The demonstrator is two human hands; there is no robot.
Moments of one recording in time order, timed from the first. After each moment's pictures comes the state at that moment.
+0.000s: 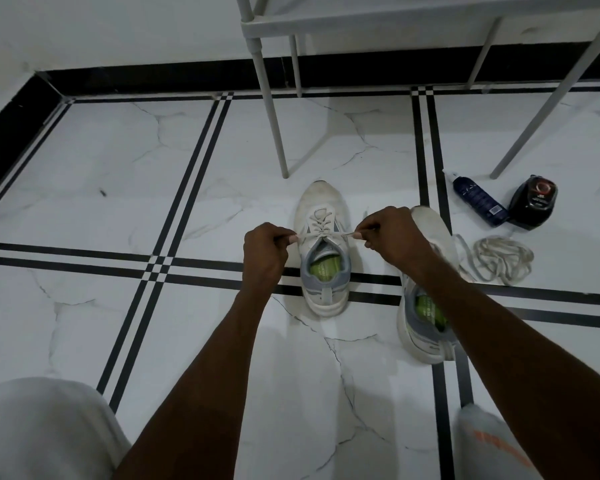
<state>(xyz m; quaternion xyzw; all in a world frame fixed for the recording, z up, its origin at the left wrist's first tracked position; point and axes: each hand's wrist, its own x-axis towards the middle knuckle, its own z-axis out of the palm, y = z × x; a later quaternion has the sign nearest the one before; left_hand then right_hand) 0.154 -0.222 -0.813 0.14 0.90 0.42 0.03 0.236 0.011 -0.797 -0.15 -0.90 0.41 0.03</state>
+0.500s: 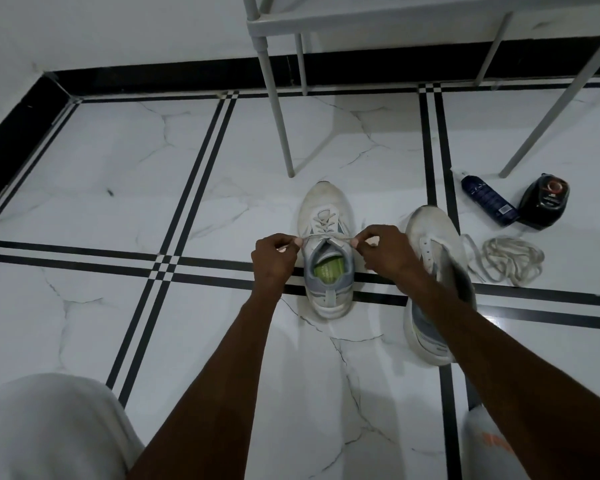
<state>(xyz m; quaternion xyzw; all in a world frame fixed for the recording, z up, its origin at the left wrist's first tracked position) 0.167 -0.219 -0.819 -0.03 0.84 0.52 0.15 0.239 -0.019 -0.827 -0.27 -0.82 0.51 0.00</state>
